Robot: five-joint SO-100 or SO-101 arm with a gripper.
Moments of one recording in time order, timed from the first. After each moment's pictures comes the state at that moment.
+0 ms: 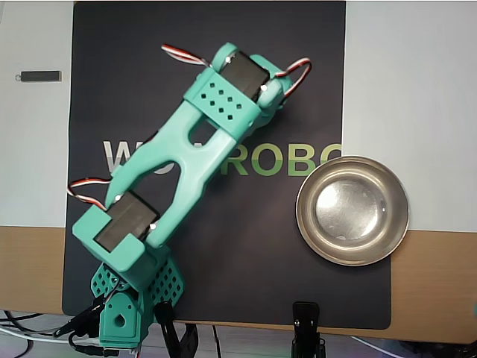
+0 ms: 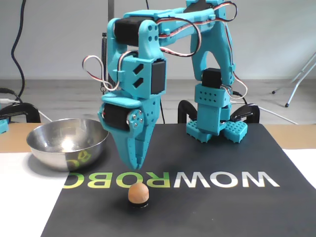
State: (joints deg) arm 36.3 65.7 69.2 79.6 -5.8
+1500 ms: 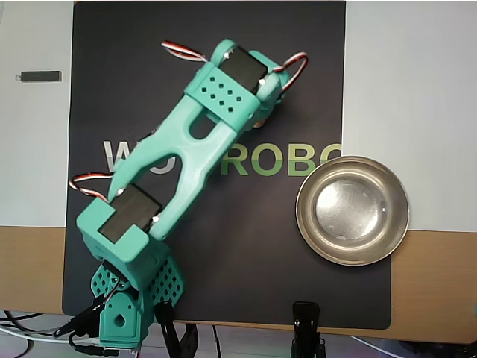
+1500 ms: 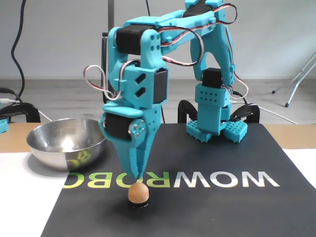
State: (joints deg) arm 35.1 63.2 69.0 77.1 -5.8
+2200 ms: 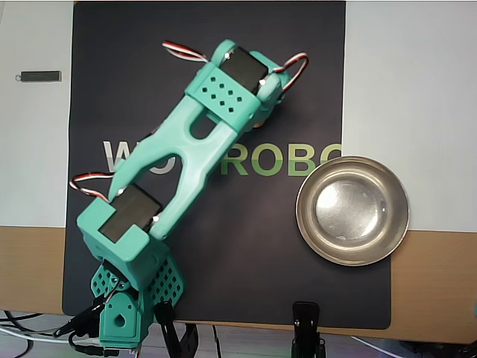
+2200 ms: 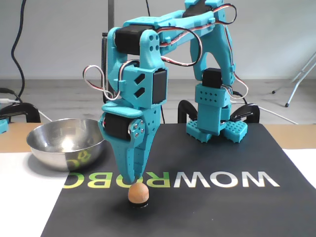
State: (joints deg) arm 34.9 62.8 69.0 77.1 -5.8
